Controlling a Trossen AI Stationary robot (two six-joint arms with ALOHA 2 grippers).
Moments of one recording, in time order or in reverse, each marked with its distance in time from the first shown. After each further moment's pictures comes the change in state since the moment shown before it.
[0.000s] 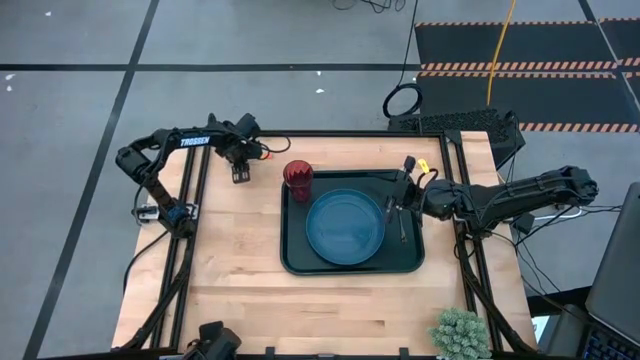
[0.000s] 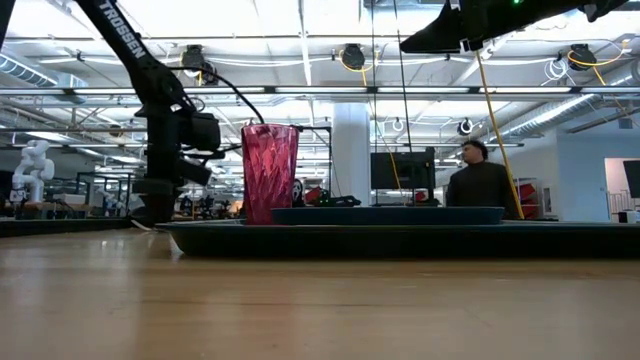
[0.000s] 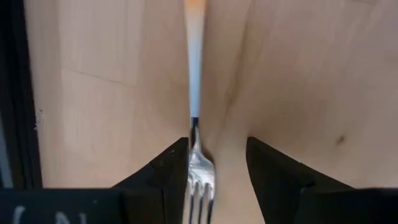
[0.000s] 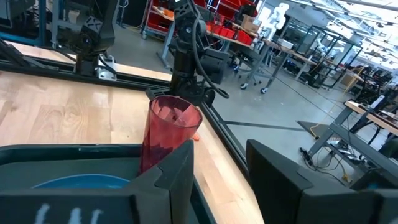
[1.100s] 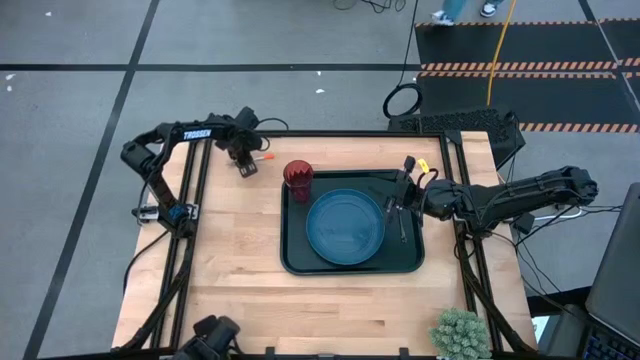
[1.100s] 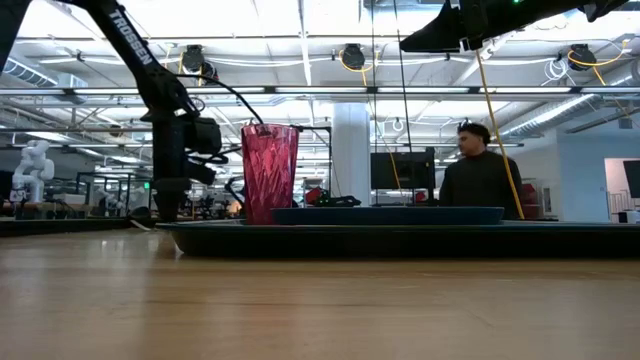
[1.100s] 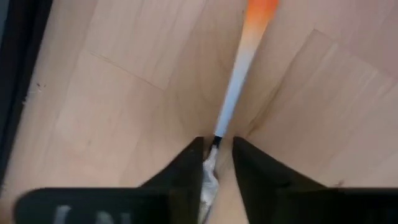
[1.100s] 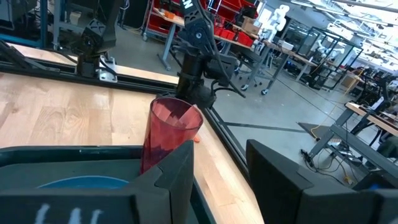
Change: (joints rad) left arm 0.059 0.077 0.071 -0.019 0.081 -0.235; right arm 0.000 0.000 0.000 0.008 -0.004 -0.003
